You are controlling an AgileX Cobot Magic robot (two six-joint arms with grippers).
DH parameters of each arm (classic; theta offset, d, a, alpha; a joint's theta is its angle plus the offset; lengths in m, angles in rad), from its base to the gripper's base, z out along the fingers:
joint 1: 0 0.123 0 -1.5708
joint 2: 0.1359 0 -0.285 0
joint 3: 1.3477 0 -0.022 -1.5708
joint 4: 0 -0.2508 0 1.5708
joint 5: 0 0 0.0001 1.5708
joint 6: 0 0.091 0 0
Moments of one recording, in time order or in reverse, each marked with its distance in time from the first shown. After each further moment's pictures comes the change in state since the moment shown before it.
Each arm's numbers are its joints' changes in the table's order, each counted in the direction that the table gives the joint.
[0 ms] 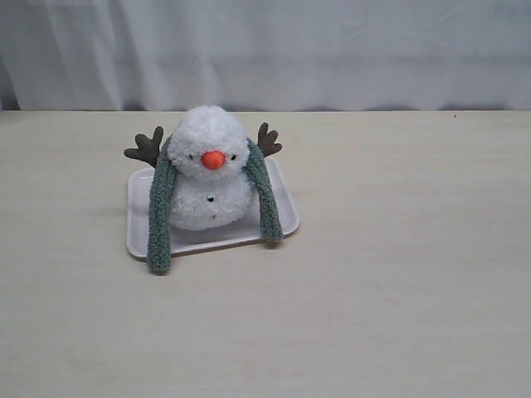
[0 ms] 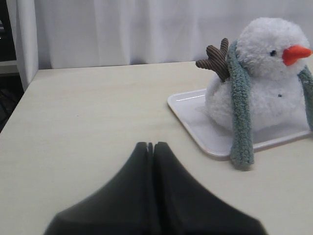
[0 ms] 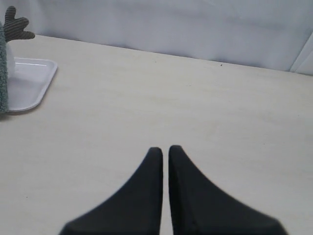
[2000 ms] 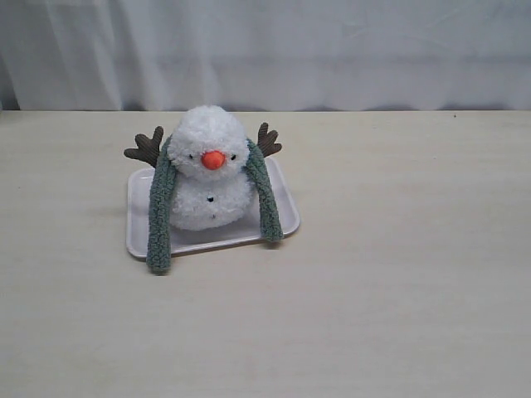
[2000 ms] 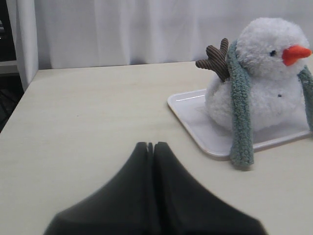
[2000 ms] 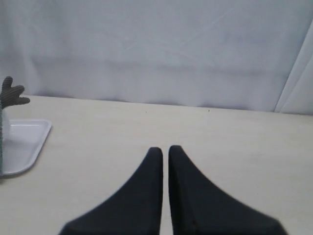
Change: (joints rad) left arm 0.000 0.000 0.000 0.000 0.000 0.000; right arm 0.000 0.000 0.000 0.135 -0.172 0.207
